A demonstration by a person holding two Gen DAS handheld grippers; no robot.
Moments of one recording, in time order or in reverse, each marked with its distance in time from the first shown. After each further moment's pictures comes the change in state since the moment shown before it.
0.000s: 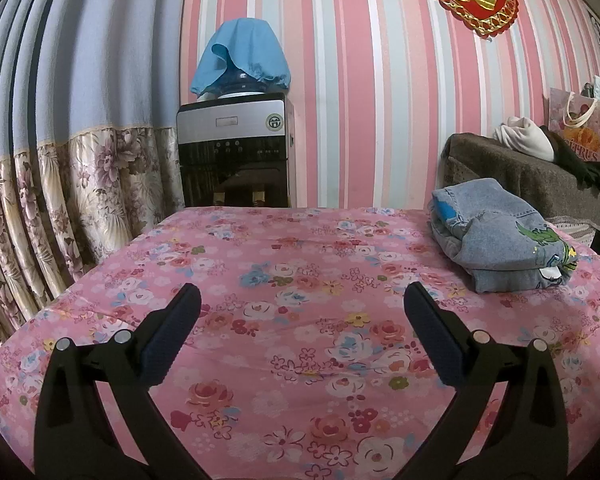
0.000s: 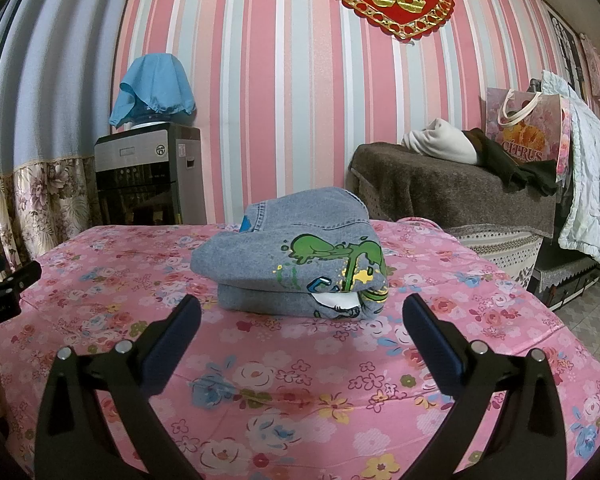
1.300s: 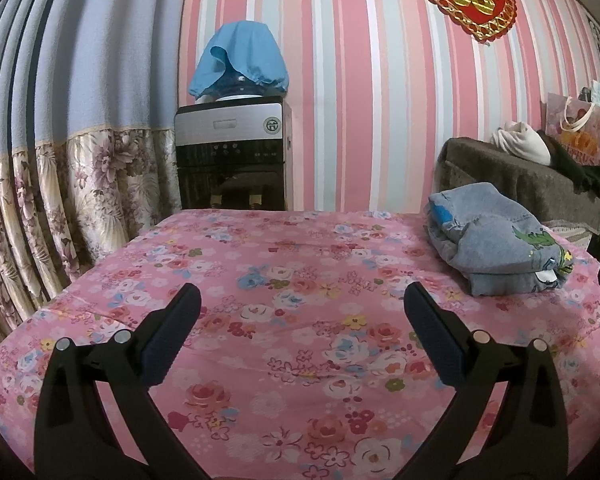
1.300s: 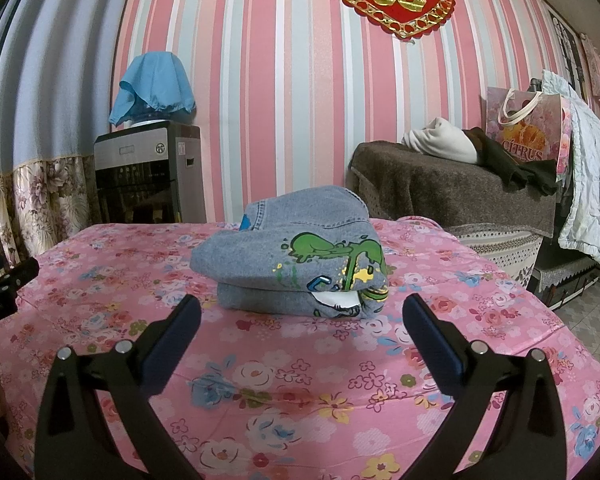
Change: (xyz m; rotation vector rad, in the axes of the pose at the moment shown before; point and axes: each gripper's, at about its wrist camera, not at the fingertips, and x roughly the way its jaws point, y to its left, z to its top) left arm 0.000 -0.008 0.001 -0.007 -0.002 -0.006; right arm 0.001 0.000 0.000 -0.001 0.003 -0.001
